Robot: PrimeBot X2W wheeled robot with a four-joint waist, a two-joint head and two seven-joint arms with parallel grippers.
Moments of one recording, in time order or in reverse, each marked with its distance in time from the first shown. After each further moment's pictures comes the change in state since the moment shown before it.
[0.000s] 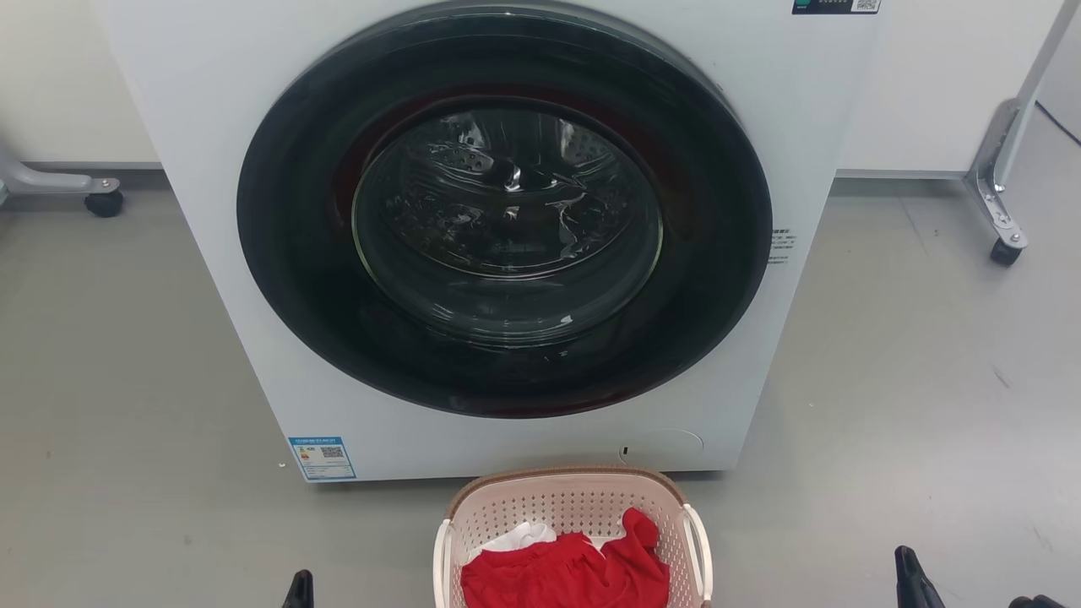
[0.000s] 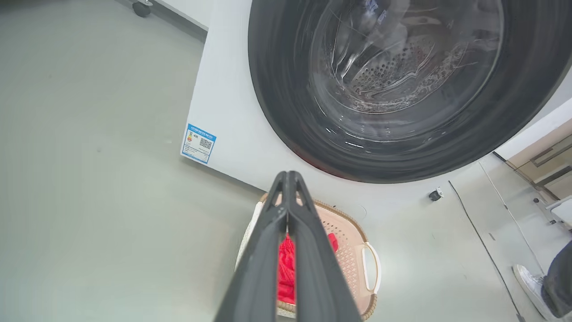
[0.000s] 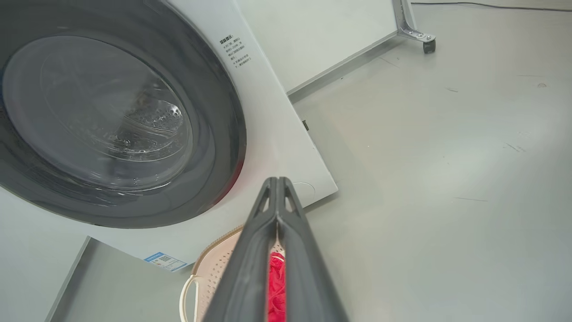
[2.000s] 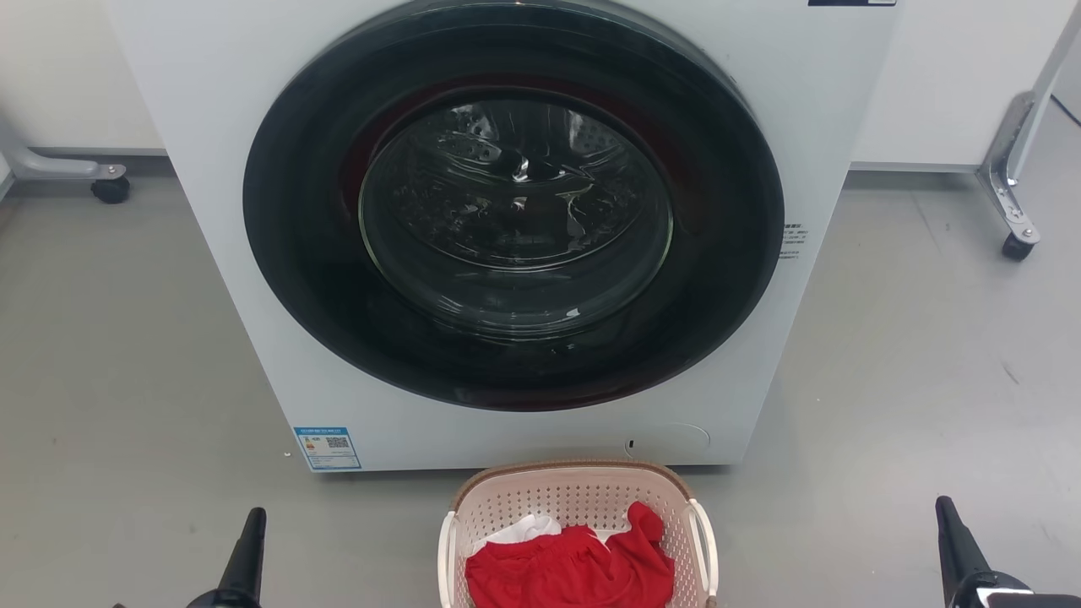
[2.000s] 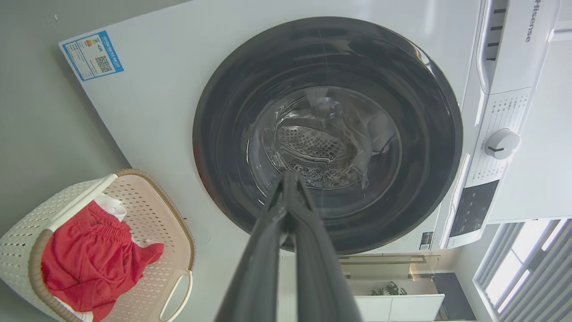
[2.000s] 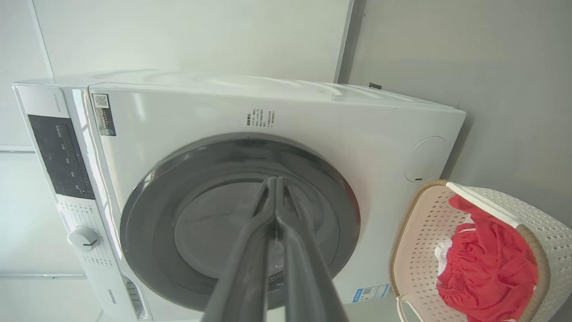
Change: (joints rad) left arm -0.099 -0.041 0.214 0.000 -0.792 -0.158 0.214; right arm -0.103 0.077 -0.226 0.027 0.829 0.152 0.212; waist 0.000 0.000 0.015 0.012
